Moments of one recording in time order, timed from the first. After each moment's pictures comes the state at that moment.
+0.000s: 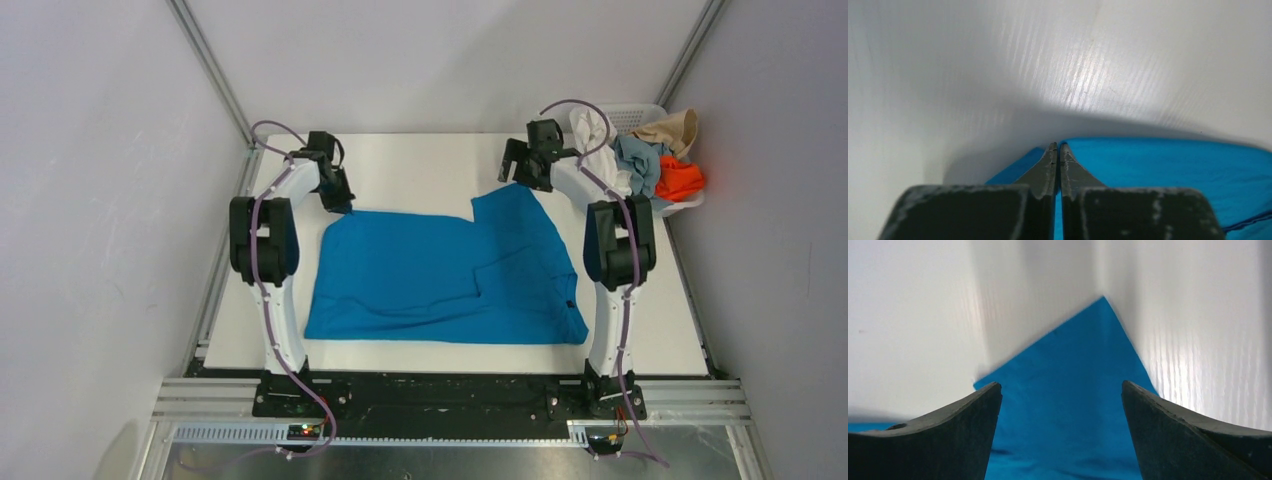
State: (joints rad) left arm -0.06 2.14 1.69 -0.72 0.10 -0.39; right arm 0.20 2.08 1.64 -0.37 0.02 0.40
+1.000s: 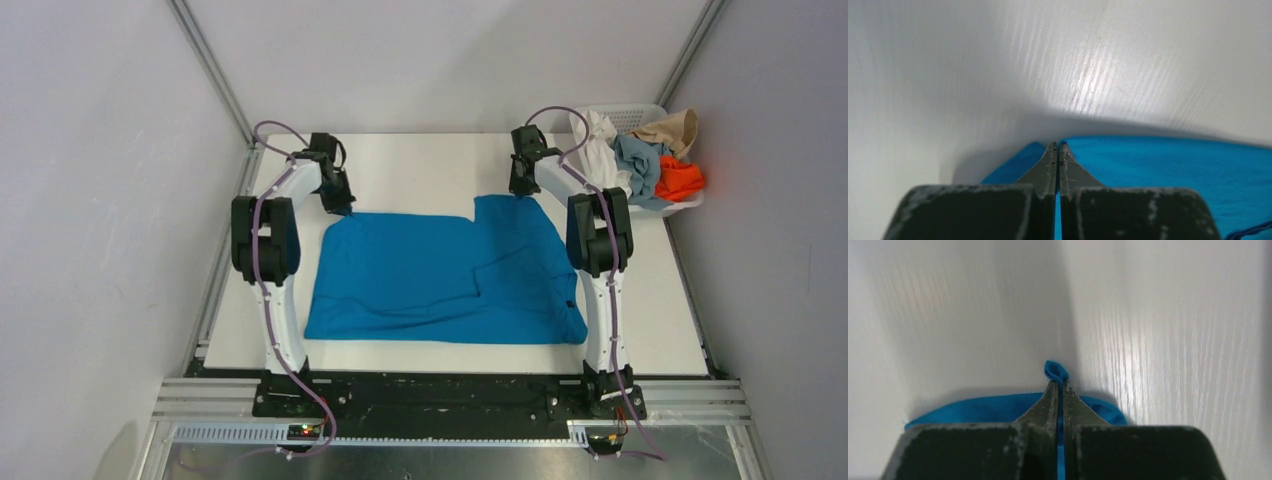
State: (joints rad) left arm -0.07 2.16 1.70 -0.72 0.09 -0.36; right arm 0.23 2.35 1.92 -0.54 0.19 0.32
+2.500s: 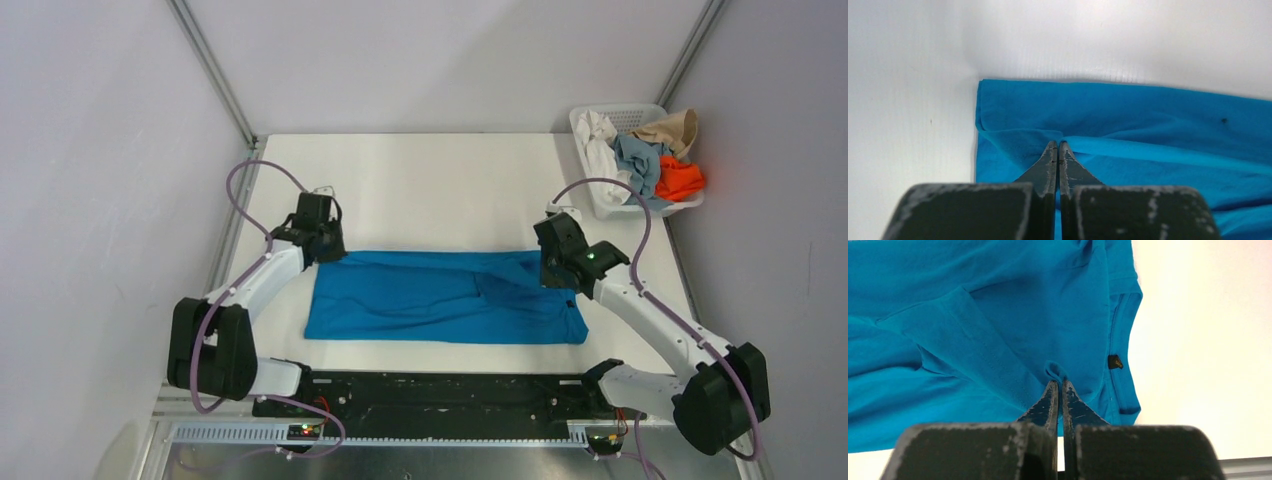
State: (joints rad) left arm -0.20 1.37 0.86 -0.43 -0.08 -0.32; right arm 0.49 1.15 0.87 -0.78 0.33 0.45
